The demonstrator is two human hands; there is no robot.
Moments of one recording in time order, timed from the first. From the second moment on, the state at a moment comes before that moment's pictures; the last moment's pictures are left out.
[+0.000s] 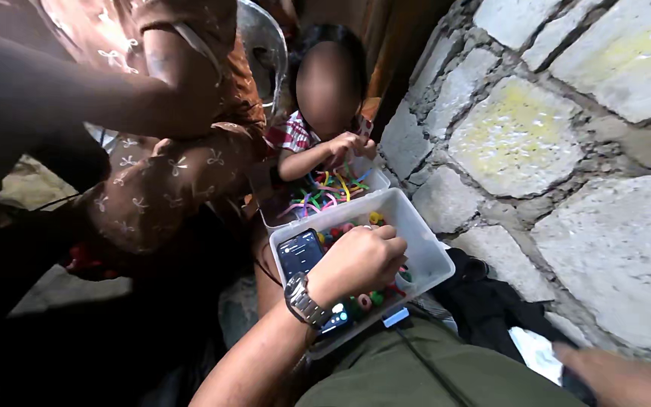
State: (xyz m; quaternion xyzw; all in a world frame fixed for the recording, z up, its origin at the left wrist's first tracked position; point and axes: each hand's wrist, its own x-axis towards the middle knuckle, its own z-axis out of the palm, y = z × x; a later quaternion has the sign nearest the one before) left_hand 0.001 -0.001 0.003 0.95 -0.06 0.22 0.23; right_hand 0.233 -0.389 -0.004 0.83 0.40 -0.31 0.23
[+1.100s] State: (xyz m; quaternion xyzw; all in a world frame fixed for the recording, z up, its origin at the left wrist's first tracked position) left_hand 0.003 0.022 0.011 0.38 0.00 0.20 0.90; right_hand 0.167 -0.015 0.030 0.22 0.40 -0.69 -0.56
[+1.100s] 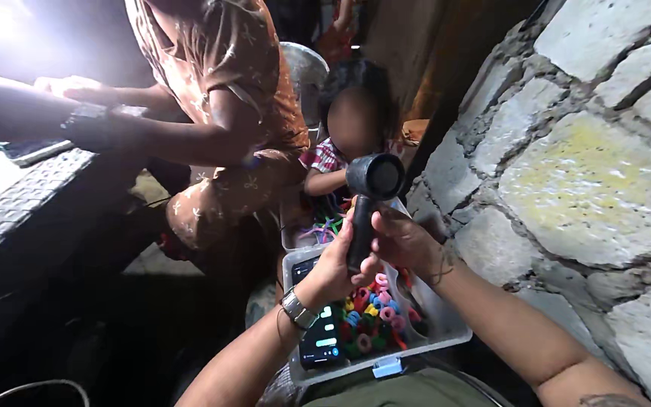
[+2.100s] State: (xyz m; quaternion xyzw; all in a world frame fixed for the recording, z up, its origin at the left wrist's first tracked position) left_hand 0.008 0.025 0.008 0.80 0.30 0.31 0.42; right_hand 0.213 0.043 0.006 0.56 0.37 -0.38 -0.64
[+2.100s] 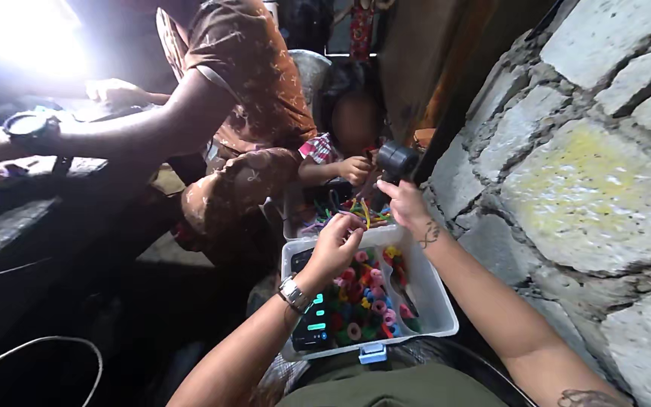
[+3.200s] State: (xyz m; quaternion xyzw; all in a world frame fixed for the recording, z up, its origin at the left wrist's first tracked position) left_hand 0.004 0.033 0.001 0.79 0.31 0.39 0.36; right_hand 0.217 0.029 0.002 0.66 0.47 -0.23 -0.54
